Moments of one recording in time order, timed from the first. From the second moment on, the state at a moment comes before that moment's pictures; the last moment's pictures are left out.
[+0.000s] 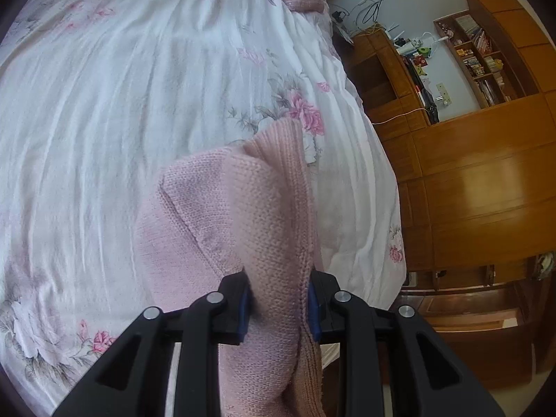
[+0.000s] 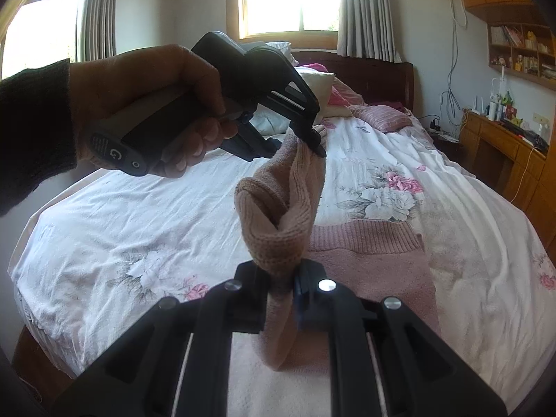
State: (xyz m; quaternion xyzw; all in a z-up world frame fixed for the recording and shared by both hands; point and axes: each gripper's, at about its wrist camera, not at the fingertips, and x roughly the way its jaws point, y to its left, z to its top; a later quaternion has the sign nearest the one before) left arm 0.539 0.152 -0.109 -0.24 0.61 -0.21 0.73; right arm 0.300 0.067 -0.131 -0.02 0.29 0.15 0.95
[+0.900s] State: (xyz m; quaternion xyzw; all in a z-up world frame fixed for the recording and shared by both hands) left arm 0.544 0.028 -0.148 -0.15 0.64 -0.17 0.74; right arm 0.299 -0.043 -0.178 0.07 0.34 0.10 0.93
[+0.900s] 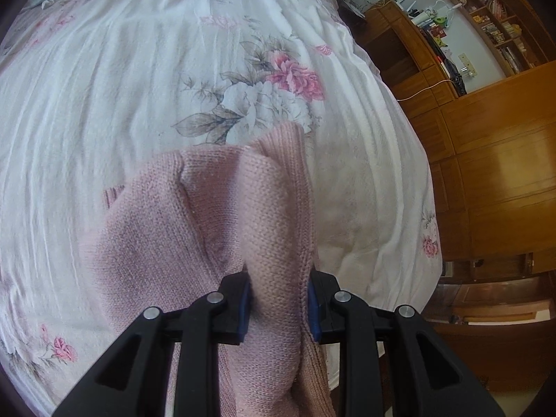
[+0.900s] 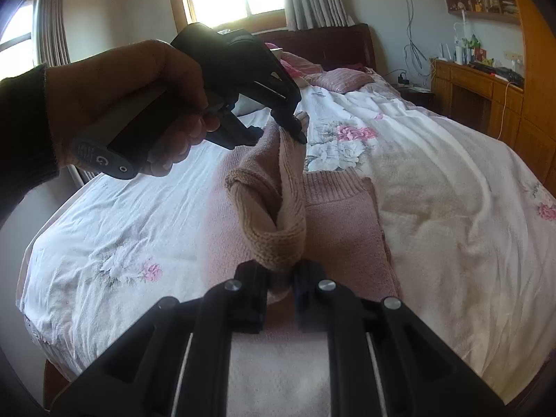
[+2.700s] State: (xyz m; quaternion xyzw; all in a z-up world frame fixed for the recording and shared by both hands) left arm 0.433 0.012 -0.118 -0.11 0.52 -0.21 0.82; right arm 0.372 -0.173 -0.294 0.42 0.47 0.31 0.71
